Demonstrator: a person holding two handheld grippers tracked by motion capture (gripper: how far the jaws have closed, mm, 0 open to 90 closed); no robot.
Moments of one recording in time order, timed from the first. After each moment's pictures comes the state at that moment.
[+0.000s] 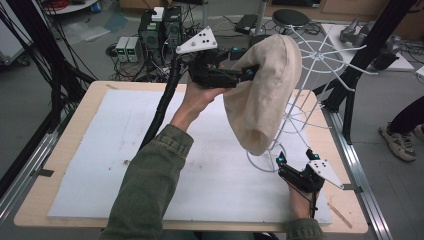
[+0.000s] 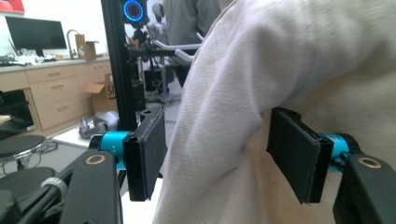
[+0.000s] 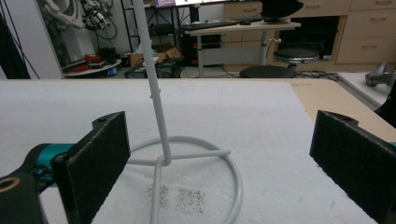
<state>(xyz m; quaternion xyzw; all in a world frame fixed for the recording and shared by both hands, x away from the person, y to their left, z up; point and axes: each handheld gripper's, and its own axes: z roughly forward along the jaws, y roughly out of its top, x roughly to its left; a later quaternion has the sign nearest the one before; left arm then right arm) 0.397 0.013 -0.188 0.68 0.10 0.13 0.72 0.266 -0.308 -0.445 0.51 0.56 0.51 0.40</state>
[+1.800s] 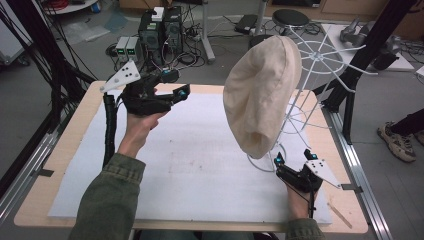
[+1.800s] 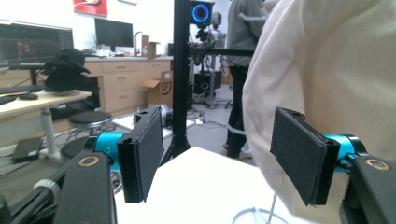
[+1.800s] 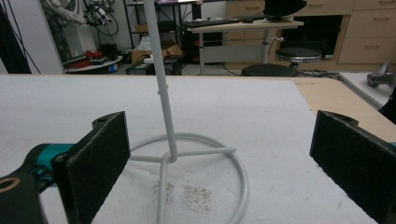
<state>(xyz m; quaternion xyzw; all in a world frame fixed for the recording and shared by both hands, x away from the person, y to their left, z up) 0.357 0.147 -0.251 0.65 0.21 0.19 0.71 0.266 -0.303 -0.445 0.51 0.57 0.51 0.41</state>
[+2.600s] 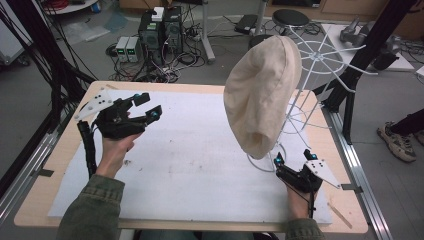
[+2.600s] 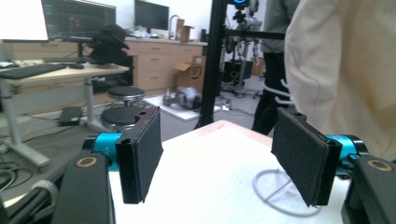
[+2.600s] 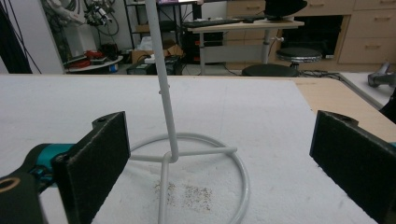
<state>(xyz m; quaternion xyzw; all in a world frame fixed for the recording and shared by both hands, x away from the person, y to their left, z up) 0.326 0.207 -0.300 0.64 0.28 0.22 0.68 0.266 -0.303 -0.445 0.51 0.57 0.51 0.41</state>
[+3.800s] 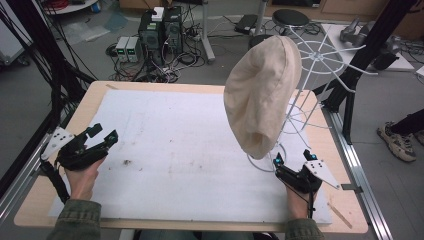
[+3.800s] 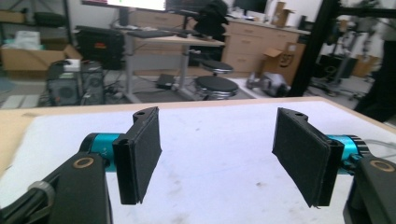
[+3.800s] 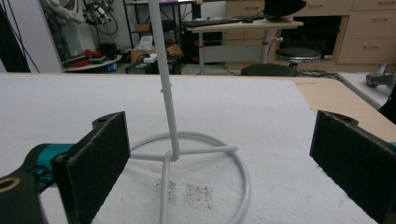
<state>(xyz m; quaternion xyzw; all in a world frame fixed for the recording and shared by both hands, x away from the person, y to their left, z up) 0.285 0.306 -0.387 0.59 0.44 0.32 0.60 0.265 -0.301 -0.446 0.51 0.57 0.50 0.41</state>
